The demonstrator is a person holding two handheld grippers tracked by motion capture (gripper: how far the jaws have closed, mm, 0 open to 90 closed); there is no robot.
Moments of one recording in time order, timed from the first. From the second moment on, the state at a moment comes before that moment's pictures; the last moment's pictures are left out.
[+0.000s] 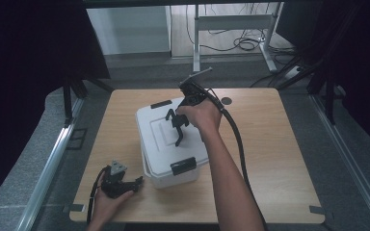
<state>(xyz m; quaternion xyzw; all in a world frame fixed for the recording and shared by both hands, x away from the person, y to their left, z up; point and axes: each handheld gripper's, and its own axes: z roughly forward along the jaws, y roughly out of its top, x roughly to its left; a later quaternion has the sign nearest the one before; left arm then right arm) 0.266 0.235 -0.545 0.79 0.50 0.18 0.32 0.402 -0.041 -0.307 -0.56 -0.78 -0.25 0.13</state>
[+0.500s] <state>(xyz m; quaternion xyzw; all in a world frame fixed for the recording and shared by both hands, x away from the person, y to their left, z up) 0.266 0.235 -0.545 0.79 0.49 0.18 0.32 0.407 -0.023 -0.320 -0.58 -0.76 -0.25 0.14</state>
